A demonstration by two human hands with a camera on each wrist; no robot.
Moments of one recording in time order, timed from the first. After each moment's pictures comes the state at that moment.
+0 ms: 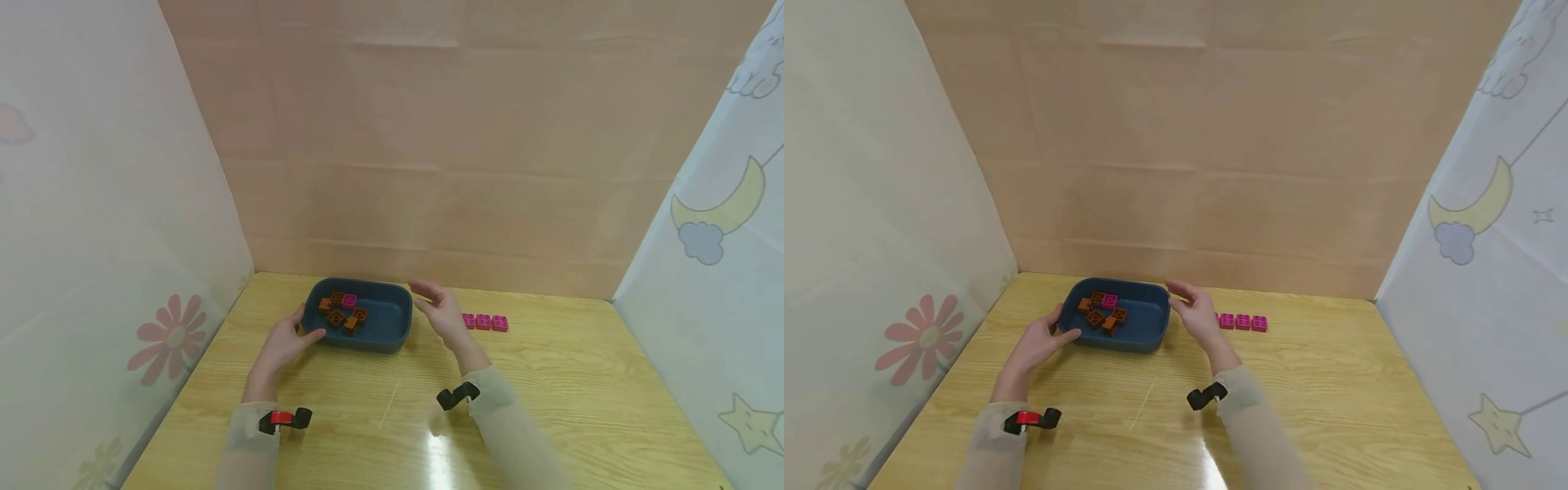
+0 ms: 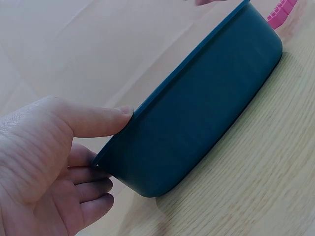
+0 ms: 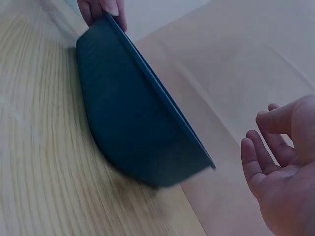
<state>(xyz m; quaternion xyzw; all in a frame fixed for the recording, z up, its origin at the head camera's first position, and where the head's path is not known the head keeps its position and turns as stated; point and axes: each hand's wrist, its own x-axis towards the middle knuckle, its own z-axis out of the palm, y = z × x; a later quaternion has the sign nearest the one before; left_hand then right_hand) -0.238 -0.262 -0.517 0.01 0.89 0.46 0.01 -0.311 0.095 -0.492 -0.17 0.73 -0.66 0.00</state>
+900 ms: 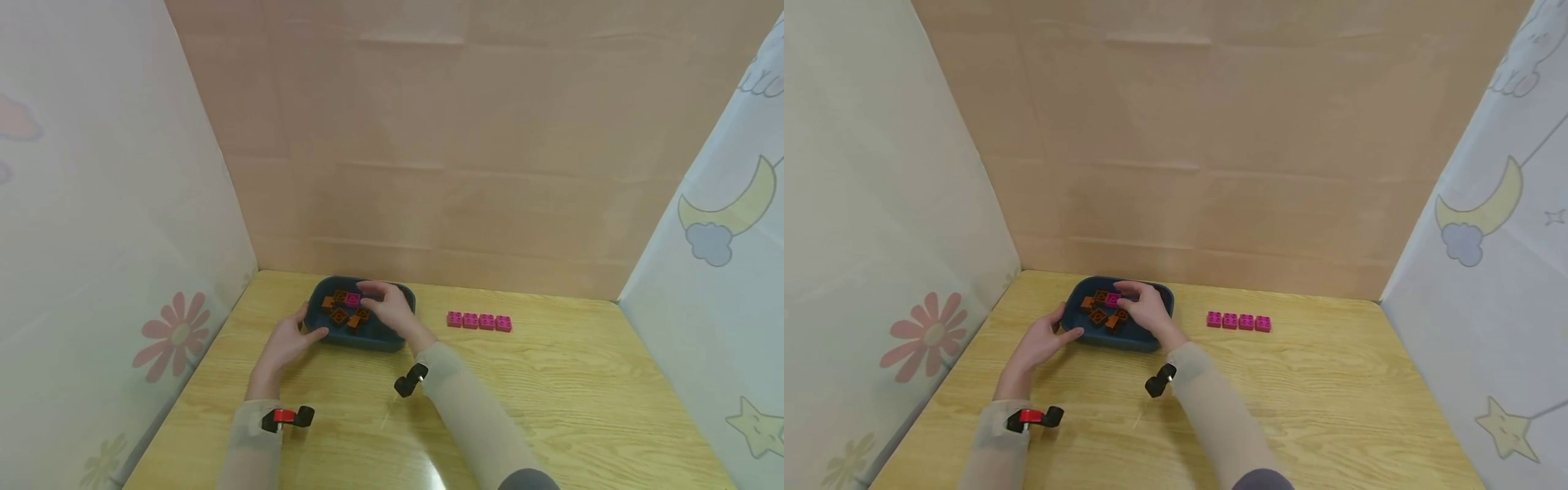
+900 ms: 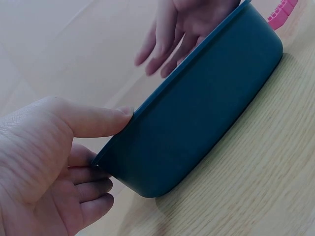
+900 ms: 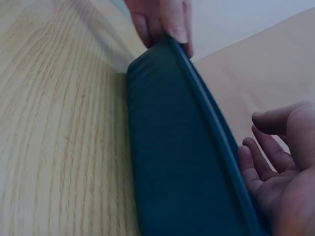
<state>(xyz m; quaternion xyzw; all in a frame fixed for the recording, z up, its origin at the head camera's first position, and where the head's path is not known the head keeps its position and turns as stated) -0.238 -0.262 -0.517 0.00 0.88 0.47 0.01 -0.327 -0.007 -0.494 -0.23 0.80 -0.55 0.07</state>
